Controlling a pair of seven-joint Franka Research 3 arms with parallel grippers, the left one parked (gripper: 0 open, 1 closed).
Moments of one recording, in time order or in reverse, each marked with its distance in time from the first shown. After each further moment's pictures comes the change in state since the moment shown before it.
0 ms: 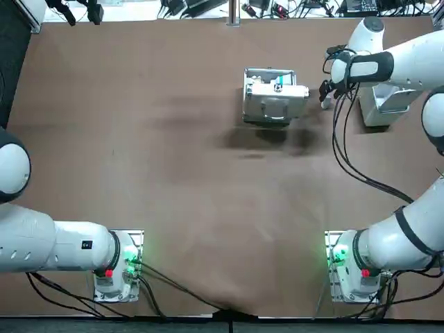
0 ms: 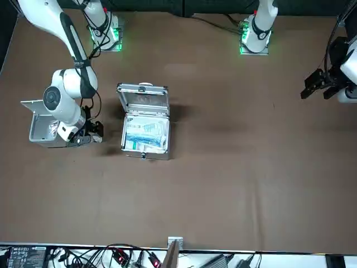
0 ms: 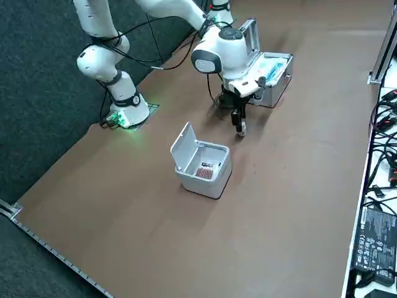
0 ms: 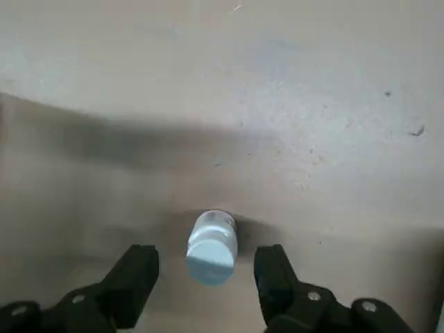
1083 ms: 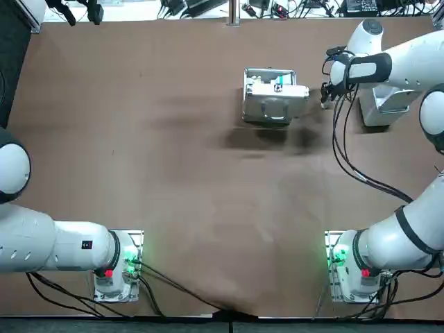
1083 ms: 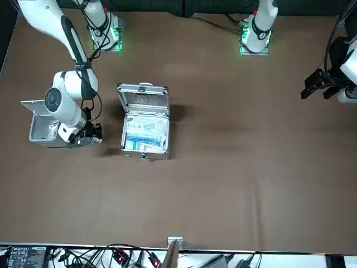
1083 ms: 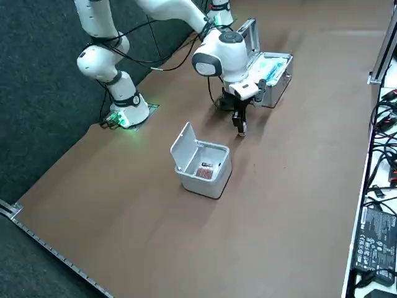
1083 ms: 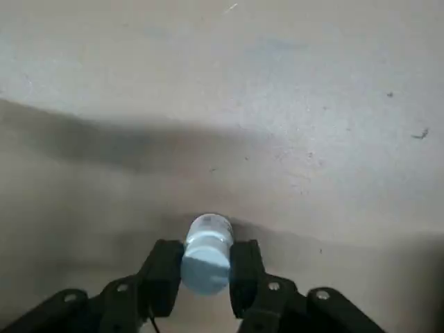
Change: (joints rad) arm -0.001 0.022 -0.003 0.004 0.000 0.025 0.001
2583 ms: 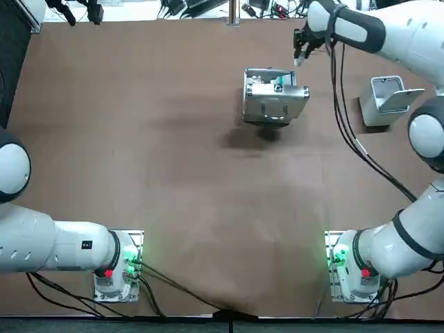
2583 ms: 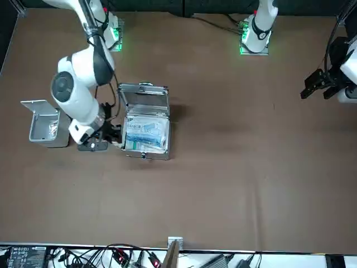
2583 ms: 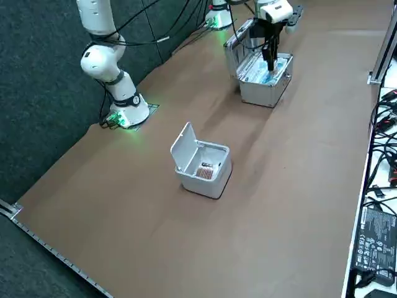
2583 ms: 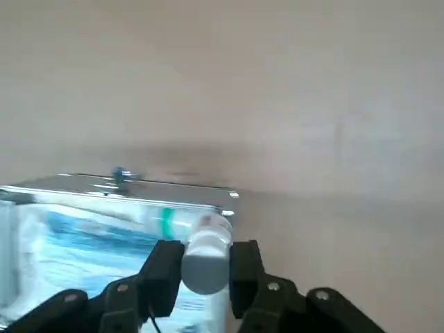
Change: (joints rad) arm 0.263 -0.022 0.008 0.460 0.062 -0.425 0.401
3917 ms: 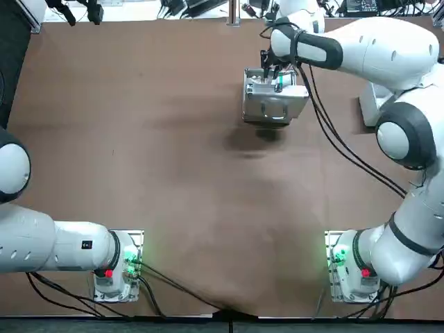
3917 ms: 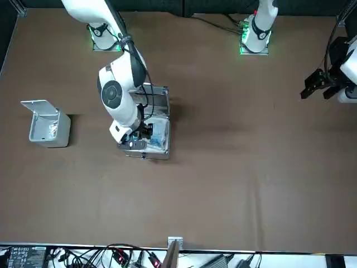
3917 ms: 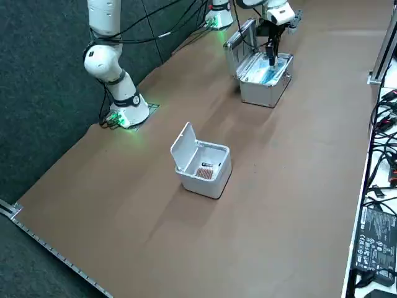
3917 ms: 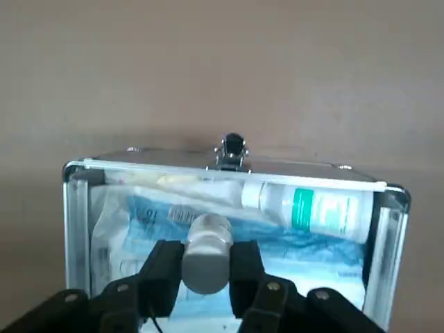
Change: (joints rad) arm 0.177 0.152 -0.005 0.082 0.014 0.041 0.163
